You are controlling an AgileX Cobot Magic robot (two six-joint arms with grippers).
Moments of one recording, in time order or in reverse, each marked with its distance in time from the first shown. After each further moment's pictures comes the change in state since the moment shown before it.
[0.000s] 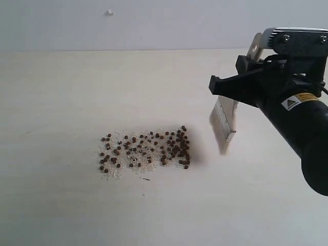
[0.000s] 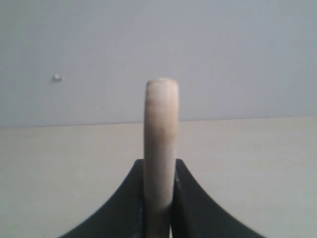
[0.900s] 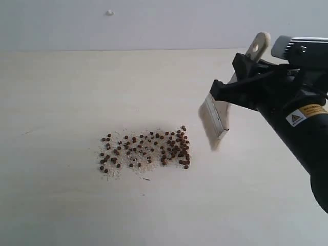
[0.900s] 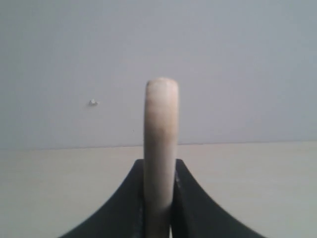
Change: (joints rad) left arm 0.000 0.000 0.000 0.000 0.000 0.000; right arm 0.000 0.009 0.070 -0.183 -0.151 0.156
